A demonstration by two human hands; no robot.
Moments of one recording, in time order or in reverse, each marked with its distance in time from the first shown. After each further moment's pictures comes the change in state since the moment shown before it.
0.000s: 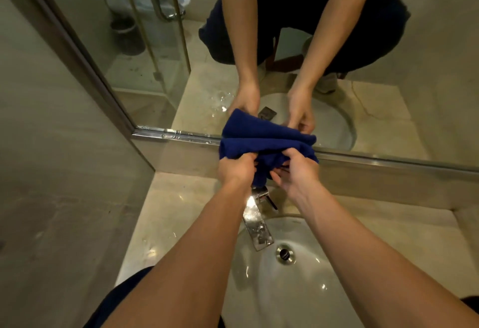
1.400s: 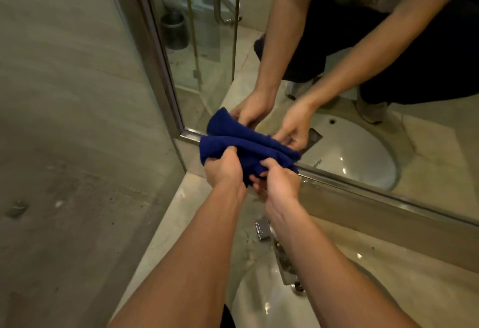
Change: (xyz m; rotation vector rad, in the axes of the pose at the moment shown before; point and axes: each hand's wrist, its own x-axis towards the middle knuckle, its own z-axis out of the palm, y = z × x) left_hand 0.046 0.049 -0.071 -0.454 0.328 -0.026; right_hand -0.027 0.049 0.111 -0.202 -0.098 -0.007
